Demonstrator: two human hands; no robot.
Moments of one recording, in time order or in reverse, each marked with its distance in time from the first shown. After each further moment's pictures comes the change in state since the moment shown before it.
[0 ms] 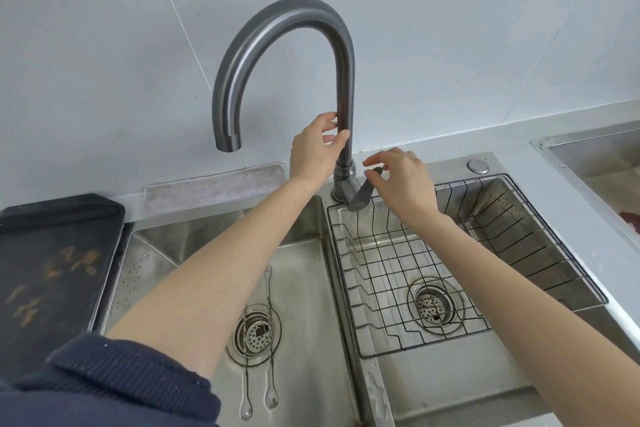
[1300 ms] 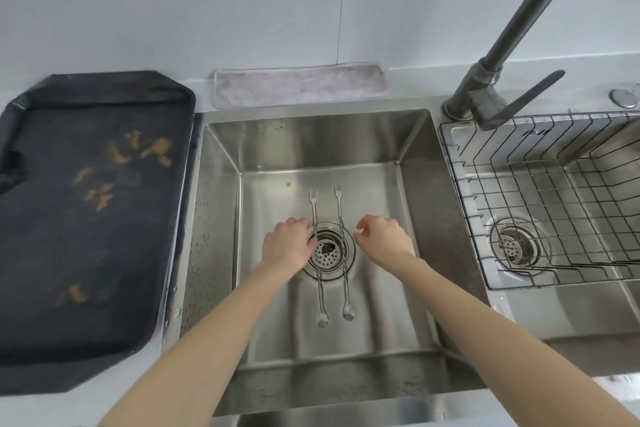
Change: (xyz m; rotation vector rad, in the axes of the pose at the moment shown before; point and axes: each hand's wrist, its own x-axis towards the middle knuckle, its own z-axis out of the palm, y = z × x) left_hand -0.146 -0.286 -0.079 0.648 -0.508 -0.338; right_hand -0.138 -0.047 0.218 -0.189 -0.678 0.294
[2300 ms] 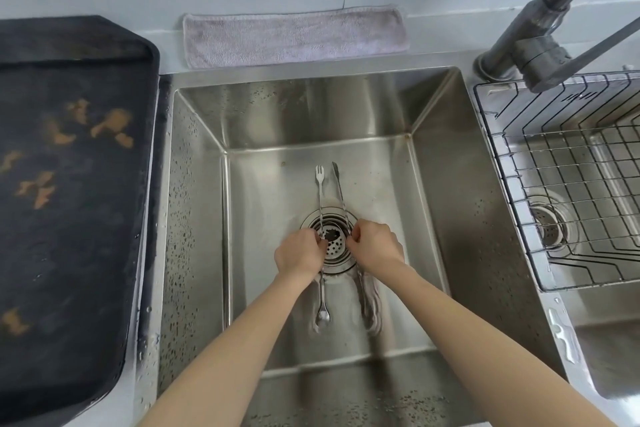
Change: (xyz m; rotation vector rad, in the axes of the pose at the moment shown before) left_hand 0.031 -0.006 0.058 -0.115 -0.070 -0.173; right_hand 0.030 0.000 0.063 -0.010 -0.038 0.123
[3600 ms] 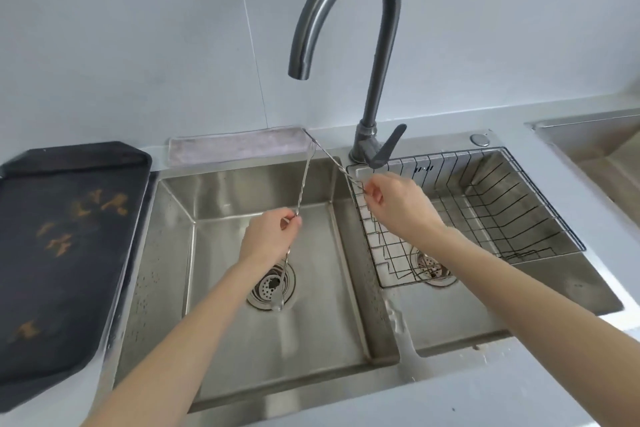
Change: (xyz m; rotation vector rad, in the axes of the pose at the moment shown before) left_hand -0.114 0.115 -0.094 -0.364 0.379 0.319; right_hand -0.119 0.074 -0.224 0.009 0.531 -0.490
